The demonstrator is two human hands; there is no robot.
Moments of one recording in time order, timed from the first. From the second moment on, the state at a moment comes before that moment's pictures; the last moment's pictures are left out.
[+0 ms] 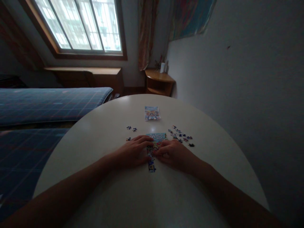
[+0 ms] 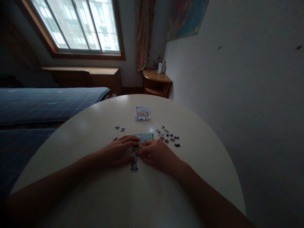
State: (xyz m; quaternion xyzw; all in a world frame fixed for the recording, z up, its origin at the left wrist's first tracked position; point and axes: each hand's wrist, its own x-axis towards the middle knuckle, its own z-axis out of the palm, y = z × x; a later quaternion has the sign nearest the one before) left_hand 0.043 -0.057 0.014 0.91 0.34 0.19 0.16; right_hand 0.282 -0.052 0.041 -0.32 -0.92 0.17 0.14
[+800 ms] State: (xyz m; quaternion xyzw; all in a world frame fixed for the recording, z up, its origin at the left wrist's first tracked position) left_hand 0.038 -0.054 0.009 0.90 0.36 0.16 0.19; right_hand 0.391 -0.010 0.068 -0.55 -0.81 0.17 0.11
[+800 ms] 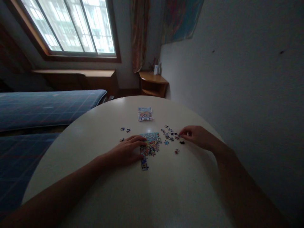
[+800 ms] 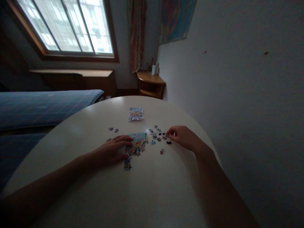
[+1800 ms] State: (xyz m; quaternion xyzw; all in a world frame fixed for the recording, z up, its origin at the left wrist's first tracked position) left_hand 0.038 -0.053 0.004 0.90 0.36 0.15 0.16; right_hand 0.402 -0.010 0.062 -0.56 -0.77 0.29 0.02
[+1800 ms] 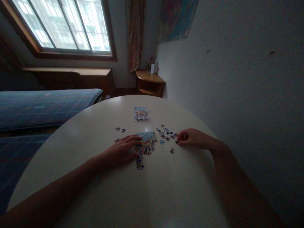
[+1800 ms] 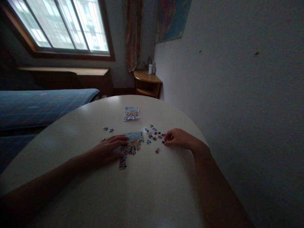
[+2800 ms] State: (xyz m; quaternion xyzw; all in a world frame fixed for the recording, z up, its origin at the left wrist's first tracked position) left_hand 0.038 -0.053 0.006 0.91 0.36 0.15 0.16; right_hand 0.368 -0.008 0.046 -0.50 -0.83 0.21 0.11
